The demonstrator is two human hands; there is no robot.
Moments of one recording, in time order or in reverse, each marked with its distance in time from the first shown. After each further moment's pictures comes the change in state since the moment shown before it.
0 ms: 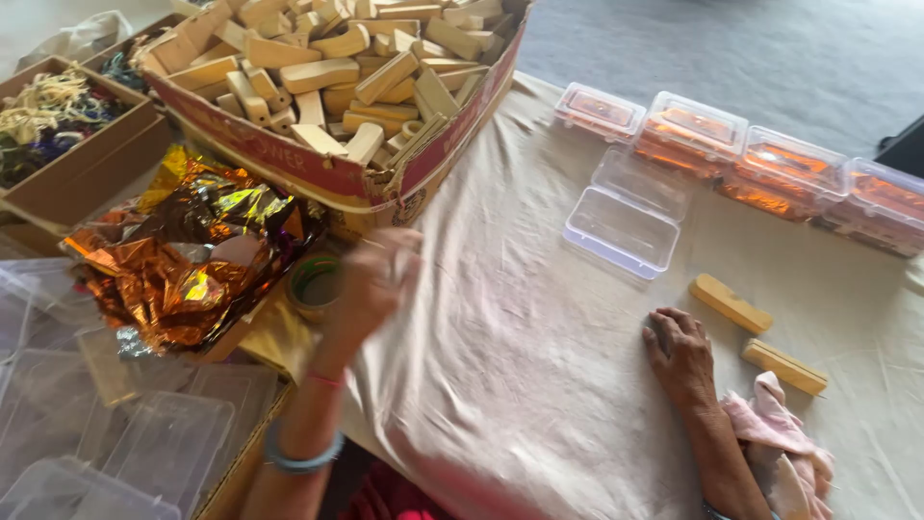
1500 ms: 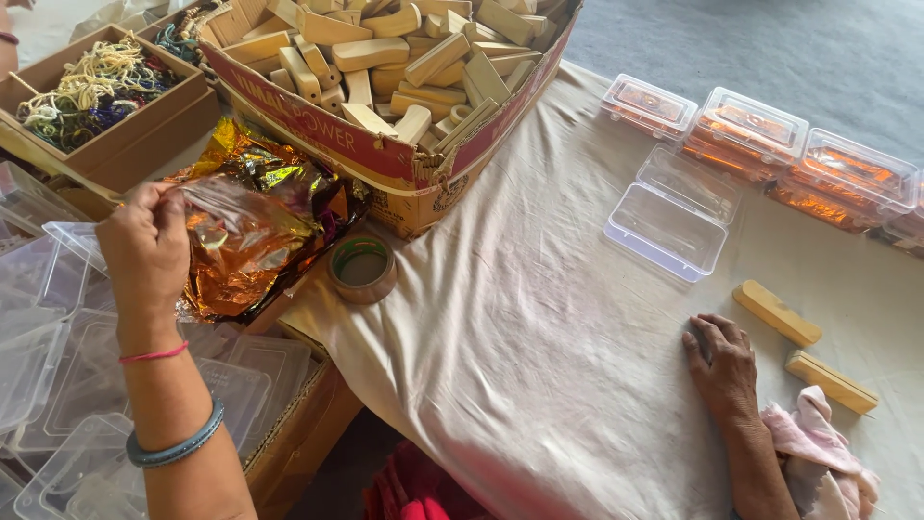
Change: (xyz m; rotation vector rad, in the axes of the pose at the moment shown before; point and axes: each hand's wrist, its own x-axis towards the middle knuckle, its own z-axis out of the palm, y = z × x) left_hand -0.051 -0.091 -0.230 0.469 0.353 -0.313; right_hand -0.004 -0.007 -0.006 -0.054 -0.011 0.048
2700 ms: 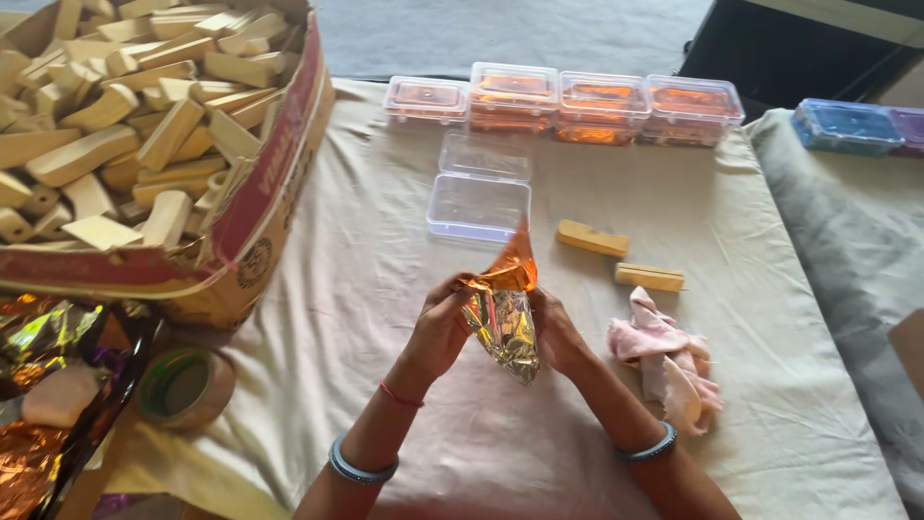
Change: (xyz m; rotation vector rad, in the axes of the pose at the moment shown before) left_hand -0.186 0.326 0.318 -1.914 -1.269 -0.650; right_hand -0.009 -0.049 0.002 1.557 -0.172 0.521
